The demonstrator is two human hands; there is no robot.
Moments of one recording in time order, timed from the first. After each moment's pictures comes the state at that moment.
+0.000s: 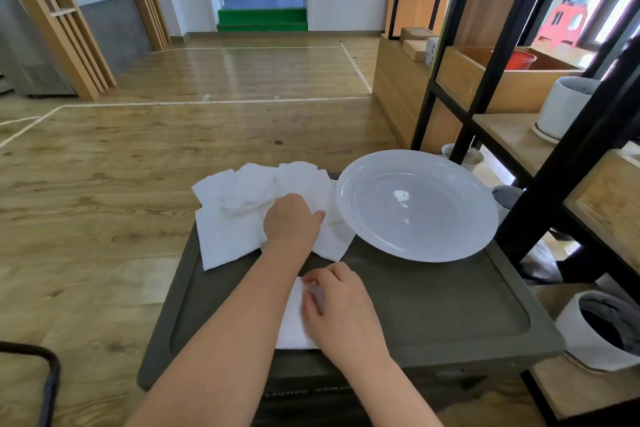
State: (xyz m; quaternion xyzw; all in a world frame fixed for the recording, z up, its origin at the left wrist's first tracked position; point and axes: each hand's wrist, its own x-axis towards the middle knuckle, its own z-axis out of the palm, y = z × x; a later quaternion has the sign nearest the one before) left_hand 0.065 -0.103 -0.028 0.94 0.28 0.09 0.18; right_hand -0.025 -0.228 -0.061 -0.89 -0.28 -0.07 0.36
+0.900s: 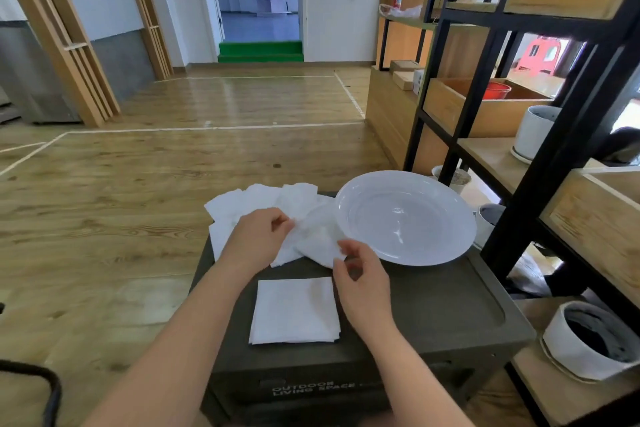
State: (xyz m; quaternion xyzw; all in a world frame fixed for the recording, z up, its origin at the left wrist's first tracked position) left_hand -0.019 -0.064 0.023 0.93 0.13 0.13 0.32; right_hand -0.015 -0.242 -0.030 -0.77 -0.11 -0.01 0.62
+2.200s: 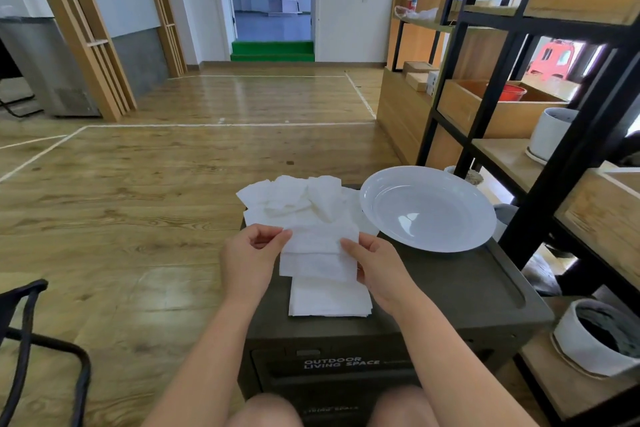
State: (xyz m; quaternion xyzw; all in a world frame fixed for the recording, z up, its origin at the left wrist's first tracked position) left_hand -0.098 -0.045 -0.007 0.73 0.22 0.31 0.56; right_hand -0.027 -0.224 -0.004 -0.66 -0.08 0.24 0.71
